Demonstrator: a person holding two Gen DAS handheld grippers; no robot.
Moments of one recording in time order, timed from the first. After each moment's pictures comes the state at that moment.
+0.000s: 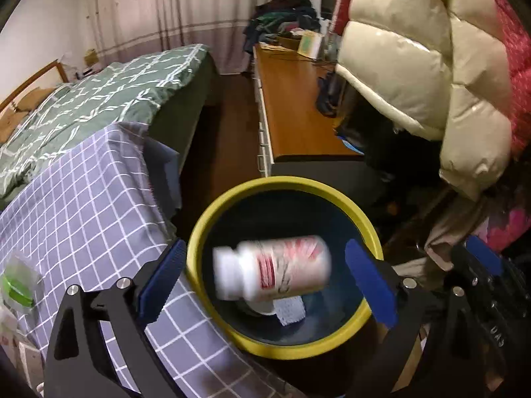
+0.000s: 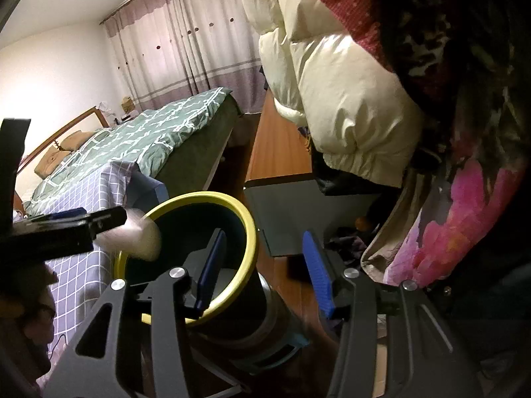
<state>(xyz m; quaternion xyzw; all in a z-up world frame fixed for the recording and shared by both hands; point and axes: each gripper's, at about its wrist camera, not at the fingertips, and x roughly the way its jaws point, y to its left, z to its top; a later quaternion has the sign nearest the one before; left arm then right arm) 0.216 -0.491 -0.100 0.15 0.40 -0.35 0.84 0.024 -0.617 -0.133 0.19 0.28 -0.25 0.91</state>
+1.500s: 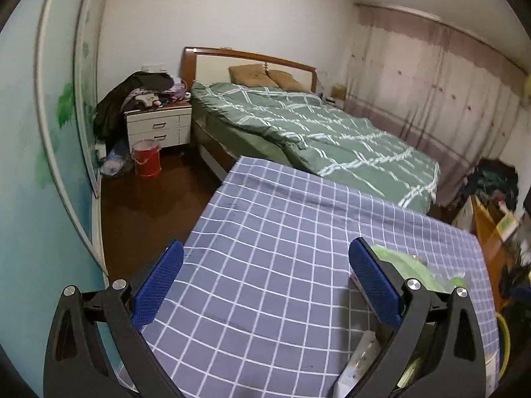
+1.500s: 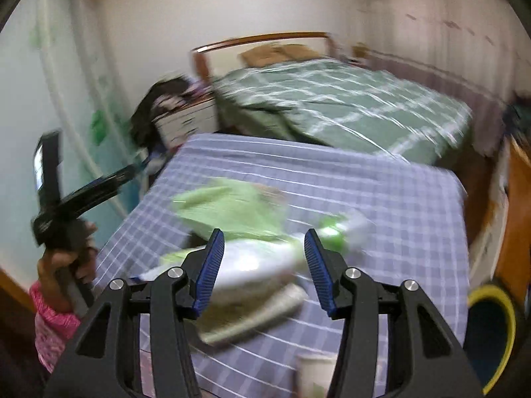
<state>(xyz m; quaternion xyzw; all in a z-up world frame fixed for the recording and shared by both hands) 0.280 0.100 -0.062 -0.12 0.28 0.08 0.95 0.229 -0.206 -0.027 -0.04 0.35 0.23 0.91</state>
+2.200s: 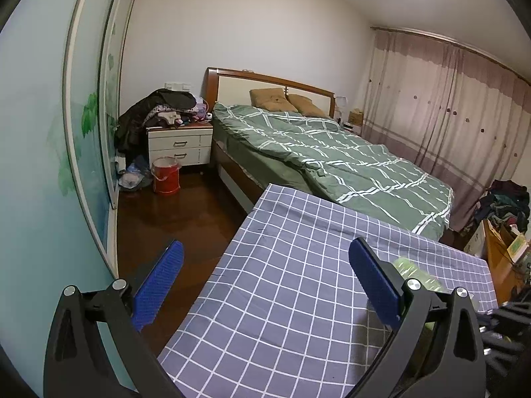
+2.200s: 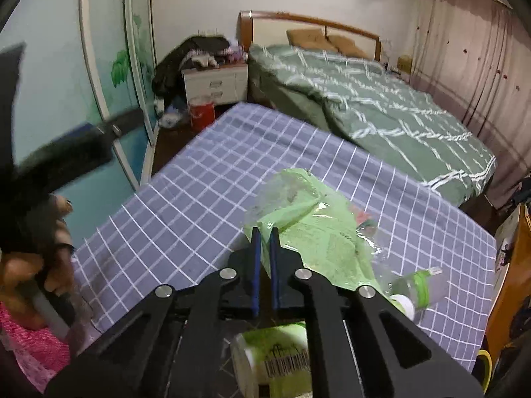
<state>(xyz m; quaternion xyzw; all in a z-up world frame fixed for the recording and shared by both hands) 0.256 0.116 -0.052 -0.12 0.23 0.13 0.96 0.257 -0.107 -0.050 -0.12 0.36 0.25 0.89</state>
